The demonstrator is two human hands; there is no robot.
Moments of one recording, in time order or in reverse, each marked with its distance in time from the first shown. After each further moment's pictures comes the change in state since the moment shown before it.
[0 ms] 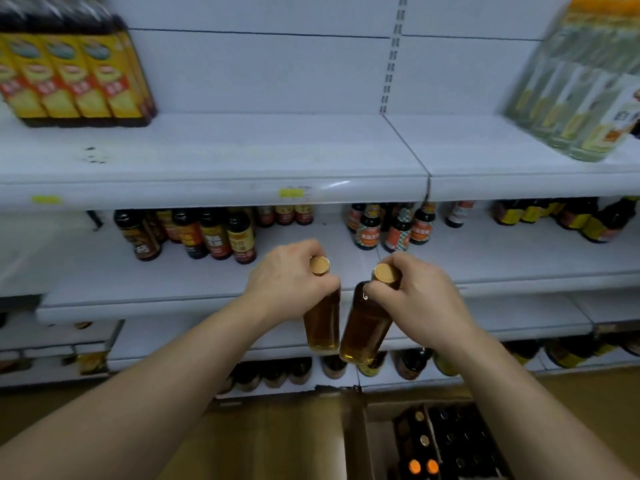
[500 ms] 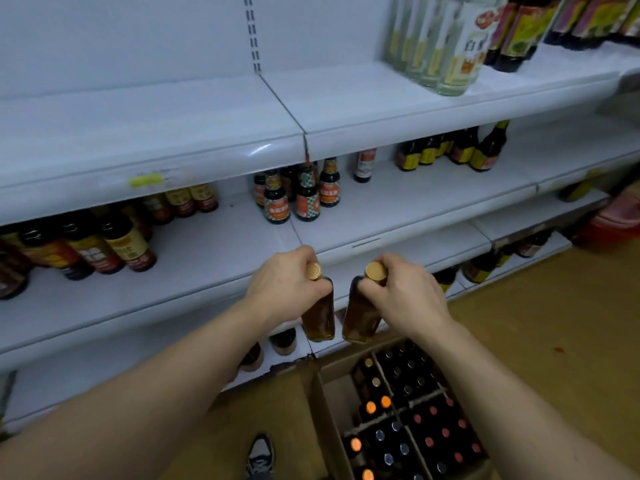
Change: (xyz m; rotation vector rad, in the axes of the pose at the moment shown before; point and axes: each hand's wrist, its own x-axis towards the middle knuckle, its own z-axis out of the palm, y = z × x) left_hand 0.018 0.084 0.133 0.045 -0.267 0.176; right_hand -0.045 0.130 -0.022 -0.098 0.109 0.357
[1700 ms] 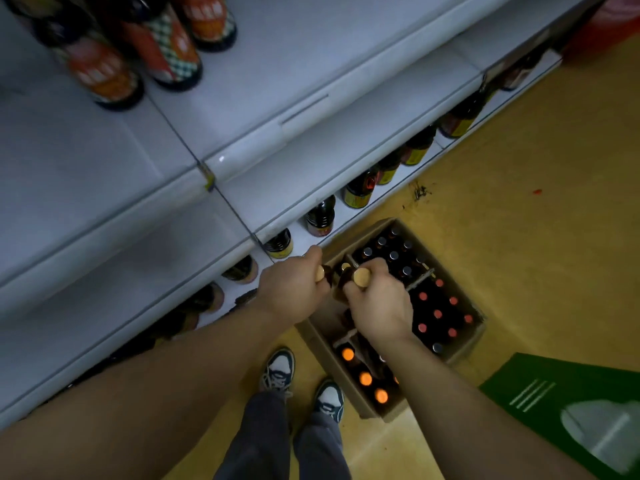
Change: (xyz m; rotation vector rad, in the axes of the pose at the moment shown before) left_hand 0.087 -0.091 0.309 0.250 -0.417 0.271; right_hand 0.024 0.187 0.261 0.175 -0.089 0.646
